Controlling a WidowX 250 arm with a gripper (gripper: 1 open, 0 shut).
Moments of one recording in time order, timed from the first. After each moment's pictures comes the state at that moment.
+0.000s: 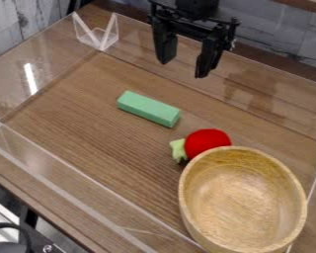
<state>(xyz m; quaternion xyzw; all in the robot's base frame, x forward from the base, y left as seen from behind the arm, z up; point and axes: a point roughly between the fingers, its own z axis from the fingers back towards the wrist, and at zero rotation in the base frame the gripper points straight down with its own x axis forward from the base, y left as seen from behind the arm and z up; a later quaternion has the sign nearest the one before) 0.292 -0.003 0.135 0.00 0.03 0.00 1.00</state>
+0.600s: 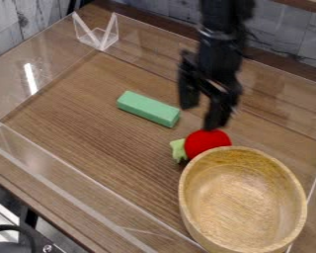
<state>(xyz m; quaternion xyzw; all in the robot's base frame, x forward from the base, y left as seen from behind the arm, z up) 0.286 -0.050 0.068 -0.01 0.06 -0.26 0.96</state>
